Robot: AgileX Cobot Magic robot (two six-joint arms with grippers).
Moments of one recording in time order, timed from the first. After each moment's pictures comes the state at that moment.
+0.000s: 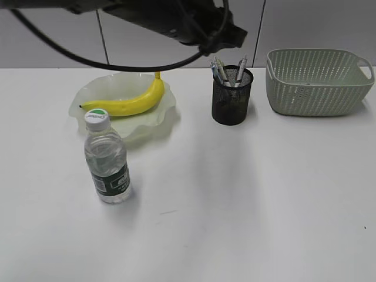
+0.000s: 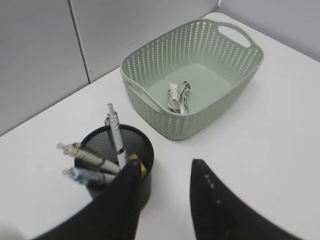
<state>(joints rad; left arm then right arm) -0.71 1.92 -1.59 -0.38 0.31 0.36 0.42 0.02 -0.51 -0.02 1.04 0.07</state>
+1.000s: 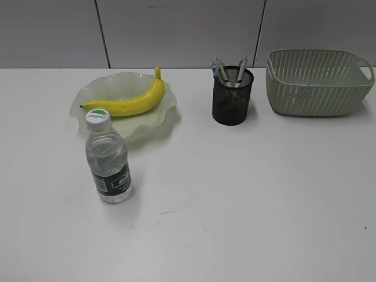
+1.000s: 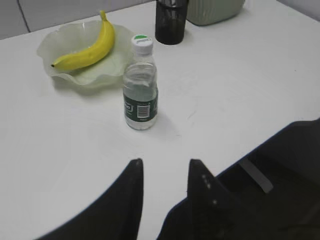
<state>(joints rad) -0.71 0.06 -0.60 0.03 1.08 -0.13 0.42 0.02 -0.51 -0.02 1.04 0.07</state>
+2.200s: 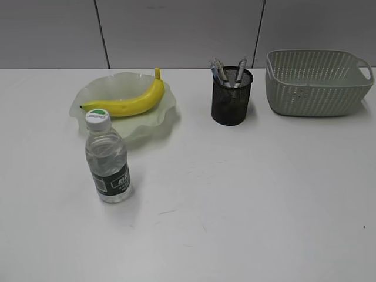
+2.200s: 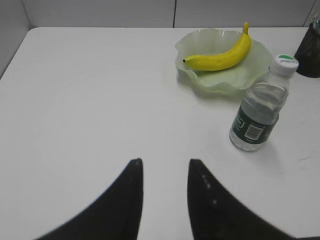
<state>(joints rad) -0.20 -0.01 -0.54 0.07 1.06 -0.16 0.09 -0.01 -0.51 0.00 1.04 0.07</state>
